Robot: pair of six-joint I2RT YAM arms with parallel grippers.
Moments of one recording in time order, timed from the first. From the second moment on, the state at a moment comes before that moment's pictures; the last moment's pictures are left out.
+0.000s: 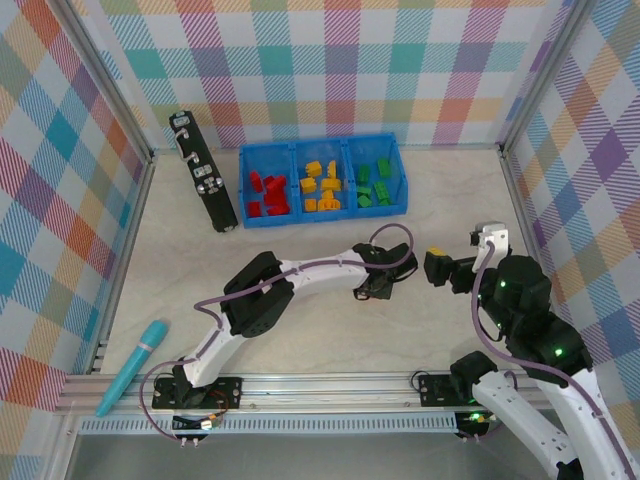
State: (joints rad) left arm -1.07 2.24 1.77 -0.84 -0.27 -0.79; right arm 0.49 0.49 0.92 -0.78 0.20 0.16
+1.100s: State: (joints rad) left arm -0.61 2.00 1.84 -0.75 -0.42 -0.42; right arm 0.49 0.93 0.95 -0.70 0.15 0.13
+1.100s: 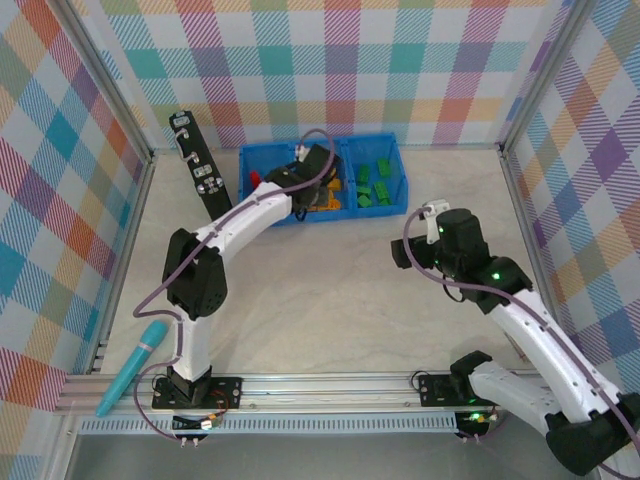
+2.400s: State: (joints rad) left arm -0.26 2.43 2.13 -0.42 -0.33 -0.34; right arm 0.49 1.67 1.27 -0.51 0.23 0.02
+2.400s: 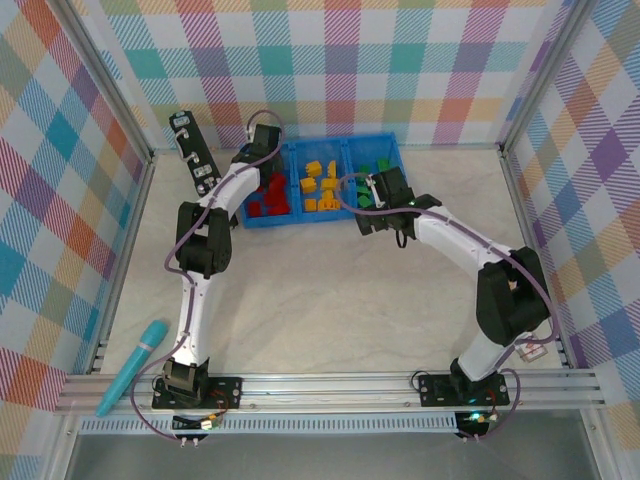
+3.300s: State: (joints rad) left arm -0.12 1.31 1.02 -0.10 -0.36 -0.16; right arm 0.49 1.30 1.26 -0.55 0.22 0.04
